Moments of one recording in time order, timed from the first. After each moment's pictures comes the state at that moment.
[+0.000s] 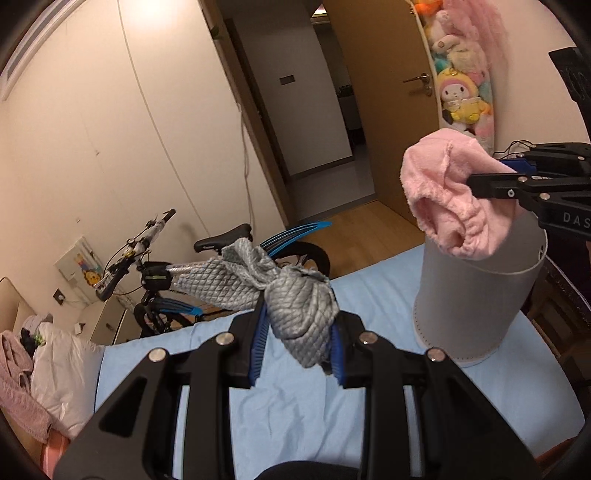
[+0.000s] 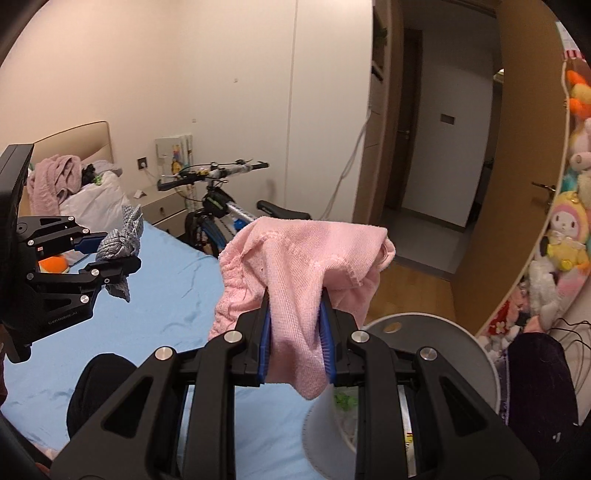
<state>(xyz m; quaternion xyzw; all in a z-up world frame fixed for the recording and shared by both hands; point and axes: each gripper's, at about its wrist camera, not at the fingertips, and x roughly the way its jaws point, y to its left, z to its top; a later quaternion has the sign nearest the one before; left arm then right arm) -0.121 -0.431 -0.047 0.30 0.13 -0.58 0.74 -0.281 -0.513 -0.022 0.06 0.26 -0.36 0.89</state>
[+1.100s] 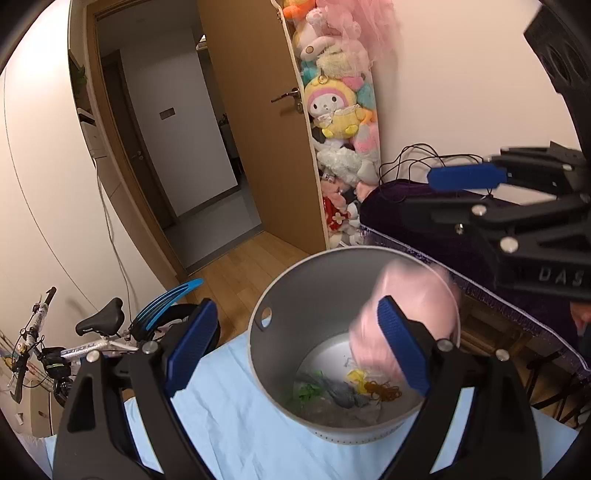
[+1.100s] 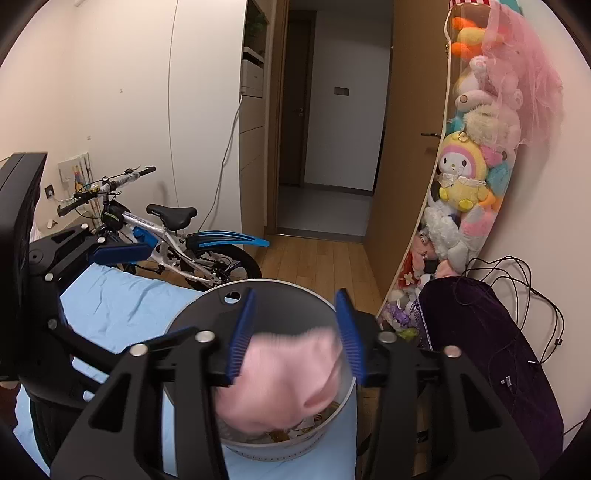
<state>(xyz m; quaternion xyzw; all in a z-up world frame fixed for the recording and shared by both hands) -0.249 -0.542 -0.067 0.31 0.10 -0.74 0.59 -0.395 -0.573 -0.018 0.12 0.26 -0.52 0.81</state>
